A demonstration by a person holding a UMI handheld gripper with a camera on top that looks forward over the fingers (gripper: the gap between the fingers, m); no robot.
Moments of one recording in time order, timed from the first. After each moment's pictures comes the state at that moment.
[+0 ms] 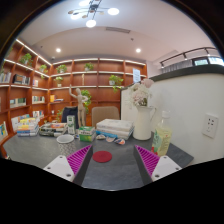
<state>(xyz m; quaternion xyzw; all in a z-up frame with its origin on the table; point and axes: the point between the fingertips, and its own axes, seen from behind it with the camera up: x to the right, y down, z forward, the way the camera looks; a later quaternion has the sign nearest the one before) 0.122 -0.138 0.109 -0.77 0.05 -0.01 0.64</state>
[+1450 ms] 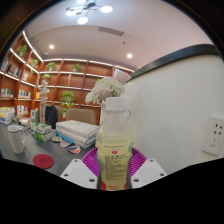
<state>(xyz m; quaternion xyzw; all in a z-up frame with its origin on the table) 0.311 -0.025 0.074 -0.73 0.06 -0.10 0.67</state>
